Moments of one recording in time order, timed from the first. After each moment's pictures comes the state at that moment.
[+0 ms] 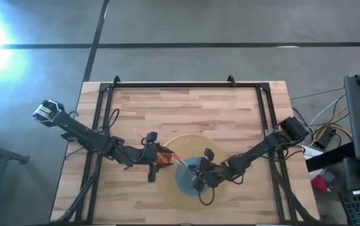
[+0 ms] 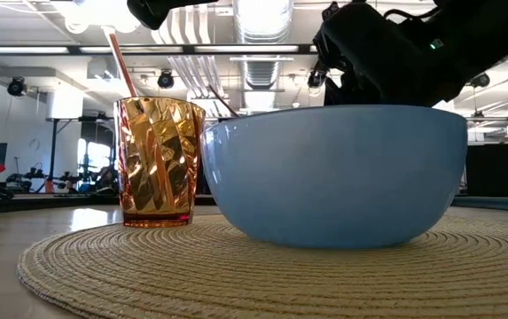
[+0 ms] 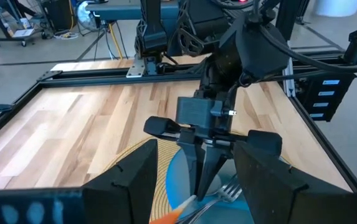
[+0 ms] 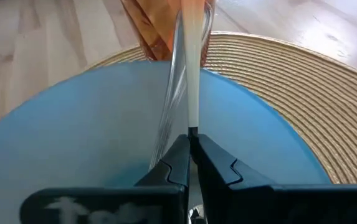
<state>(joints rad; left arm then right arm) -0.46 1.28 0.85 0.15 -0.47 -0.11 0.49 1.87 0.91 0.22 0.62 0.70</state>
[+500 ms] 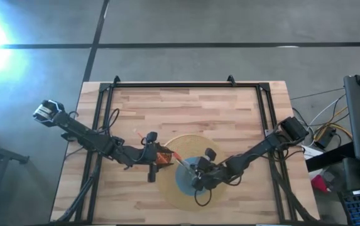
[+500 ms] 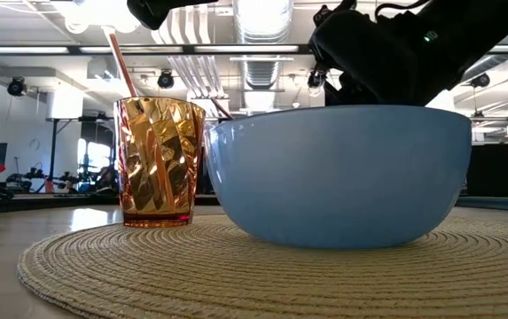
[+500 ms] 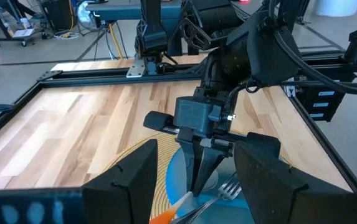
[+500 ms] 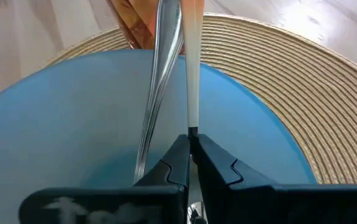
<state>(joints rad) -0.46 1.28 0.85 0.15 -0.47 -0.11 0.49 1.87 1.00 -0.03 0.62 0.78</state>
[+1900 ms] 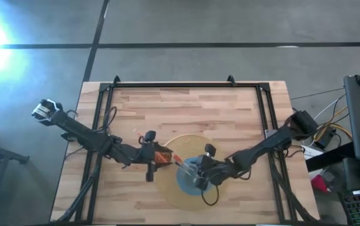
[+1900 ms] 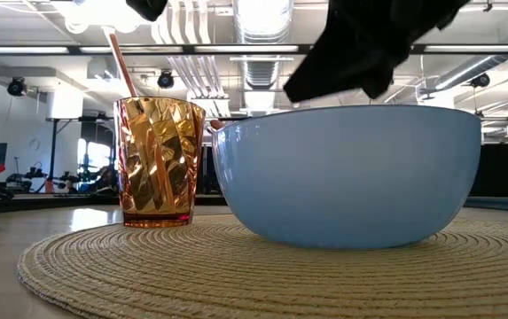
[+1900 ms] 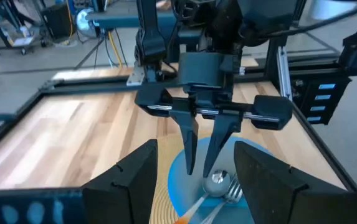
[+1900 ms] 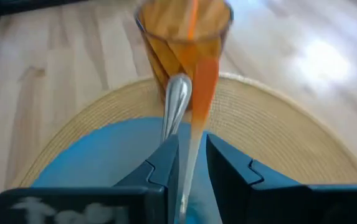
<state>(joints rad) -0.46 1.25 0.85 0.15 -0.46 -0.09 0.49 1.72 1.01 -0.02 0.60 0.58</state>
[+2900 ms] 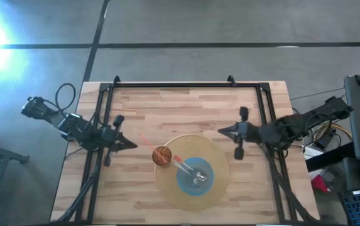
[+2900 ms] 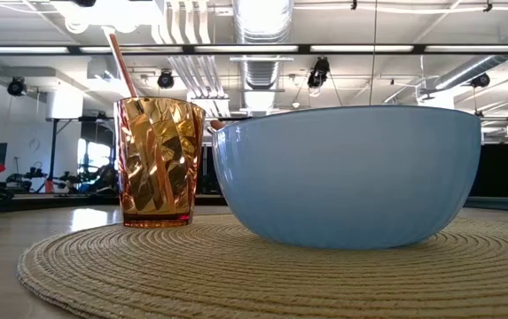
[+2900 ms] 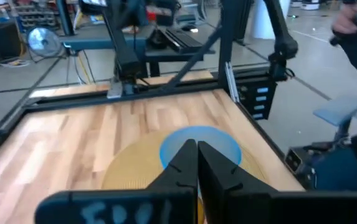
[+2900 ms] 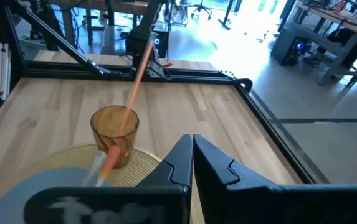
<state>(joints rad) -0.46 0.62 0.75 -0.31 -0.27 -0.04 0.41 1.00 0.97 -0.36 0.60 0.10</state>
